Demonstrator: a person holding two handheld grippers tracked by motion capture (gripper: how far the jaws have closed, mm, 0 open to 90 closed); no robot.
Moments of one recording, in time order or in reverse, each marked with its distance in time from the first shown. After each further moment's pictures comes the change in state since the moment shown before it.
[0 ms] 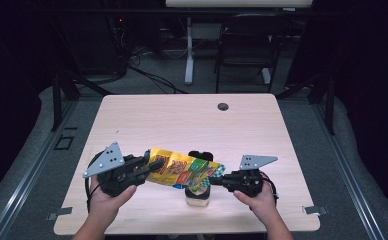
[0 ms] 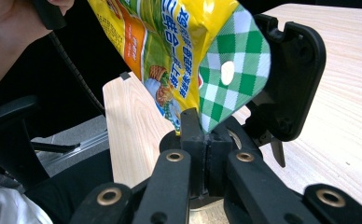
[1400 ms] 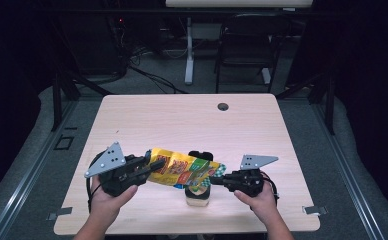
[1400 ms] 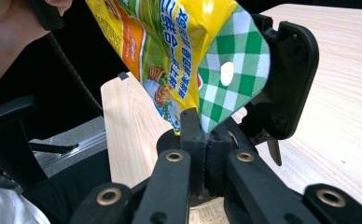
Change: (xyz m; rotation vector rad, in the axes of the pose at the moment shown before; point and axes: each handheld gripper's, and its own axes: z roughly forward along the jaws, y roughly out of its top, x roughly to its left) left arm -0.001 0.000 0.002 0.006 0.003 0.002; right arm -0.001 -0.001 -0.001 0.002 -0.008 0.001
